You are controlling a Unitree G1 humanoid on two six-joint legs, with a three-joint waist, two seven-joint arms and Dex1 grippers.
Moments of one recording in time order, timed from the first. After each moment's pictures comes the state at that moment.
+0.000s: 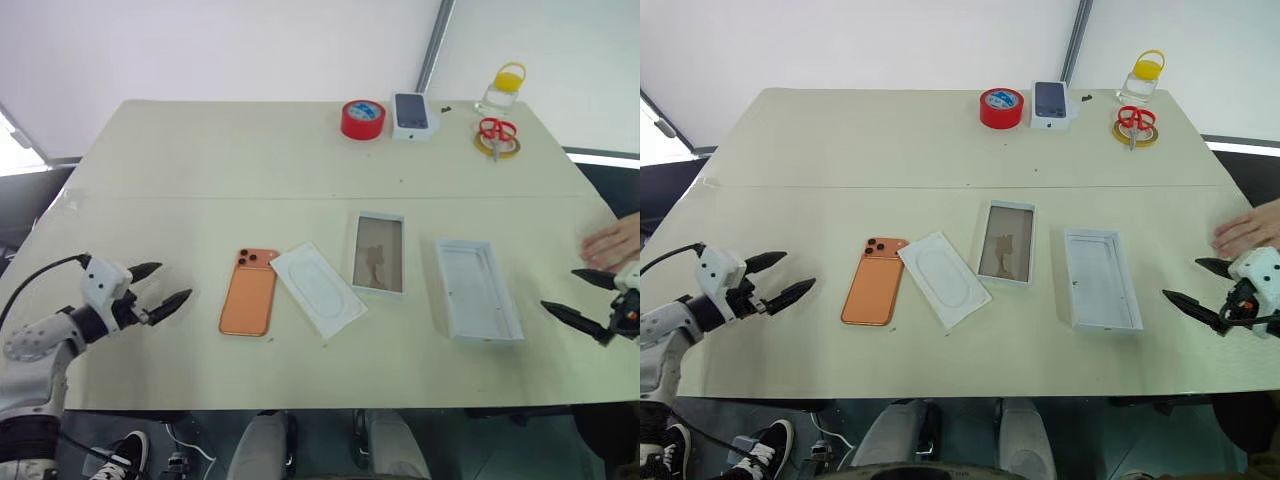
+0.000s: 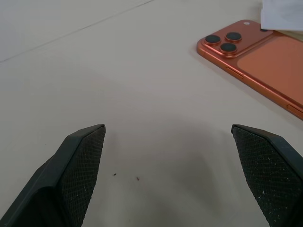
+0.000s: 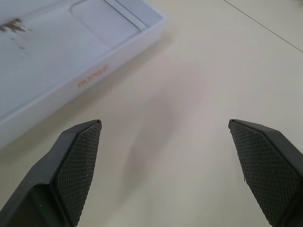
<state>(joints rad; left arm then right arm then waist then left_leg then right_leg) -0.03 0.74 0.32 0.25 -0.38 -0.02 -0.98 -0.07 -1.01 -0.41 0.66 0.32 -0.19 1.17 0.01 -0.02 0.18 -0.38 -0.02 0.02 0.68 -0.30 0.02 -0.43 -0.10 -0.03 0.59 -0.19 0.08</state>
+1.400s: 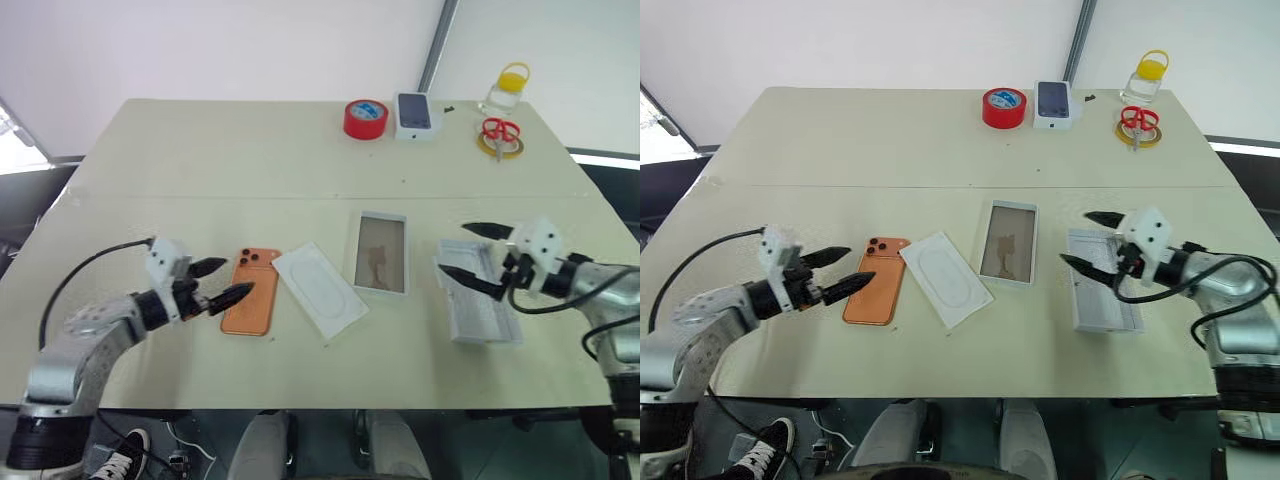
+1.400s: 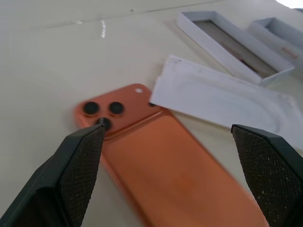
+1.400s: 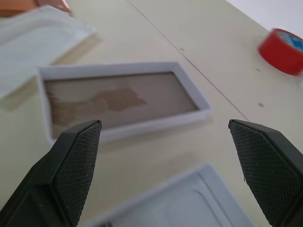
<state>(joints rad) -0.09 0.65 0.17 -0.30 -0.69 0.75 -0.71 -0.22 -0.78 -0.14 0.06 0.33 0.03 1.04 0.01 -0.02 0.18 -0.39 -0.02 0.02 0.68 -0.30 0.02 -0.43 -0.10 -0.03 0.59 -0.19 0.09</state>
